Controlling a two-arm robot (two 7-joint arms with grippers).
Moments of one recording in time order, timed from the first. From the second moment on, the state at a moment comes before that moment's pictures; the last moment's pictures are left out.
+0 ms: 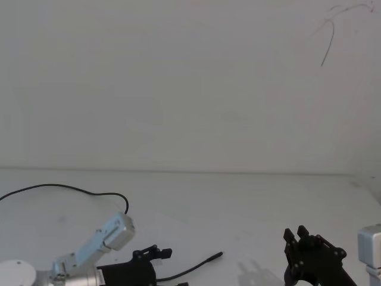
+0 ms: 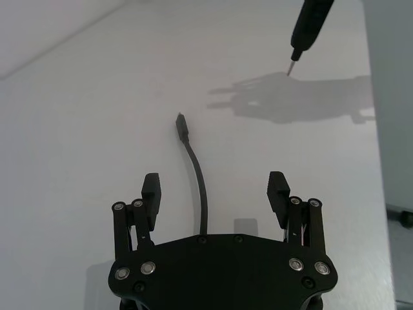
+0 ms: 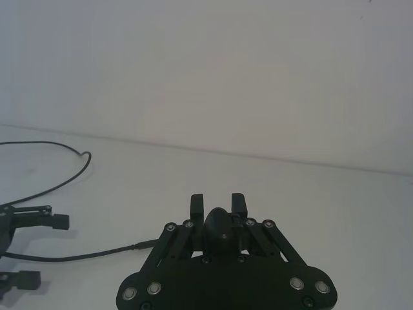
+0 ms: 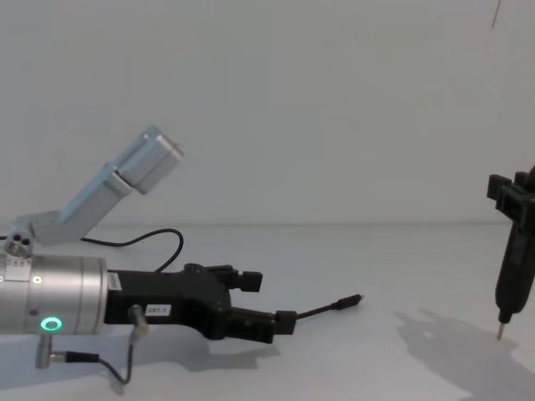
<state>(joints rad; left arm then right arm) -0.64 0.37 0.65 -1.00 -0.42 -0.12 -0.89 -0.01 0.34 -0.23 -1.77 0.29 0.03 0.07</state>
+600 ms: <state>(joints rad) -0.62 0.36 0.67 -1.10 -0.32 -0.04 -0.74 -0.01 0.34 -0.23 -1.77 0.29 0.03 0.07</state>
